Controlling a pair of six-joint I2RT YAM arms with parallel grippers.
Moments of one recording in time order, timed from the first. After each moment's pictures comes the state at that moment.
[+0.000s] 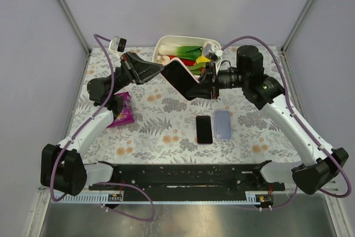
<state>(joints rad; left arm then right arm) -0.28 1.24 0.89 1.13 0.82 -1.65 0.54 1.28 1.38 -0.32 -1.02 0.06</state>
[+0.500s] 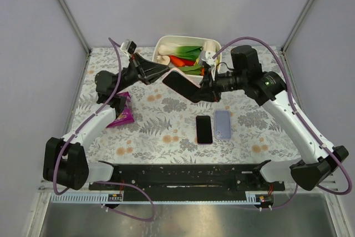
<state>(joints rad) -0.28 1.29 0.88 0.98 0.86 -1.77 0.57 1.31 1.53 -0.71 -0.83 -0.26</state>
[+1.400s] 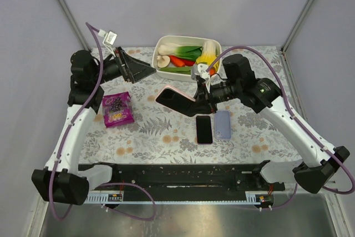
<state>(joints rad) -0.11 1.16 1.14 0.15 1.00 -0.82 0.66 1.29 1.48 -0.75 -0.92 -0.31</state>
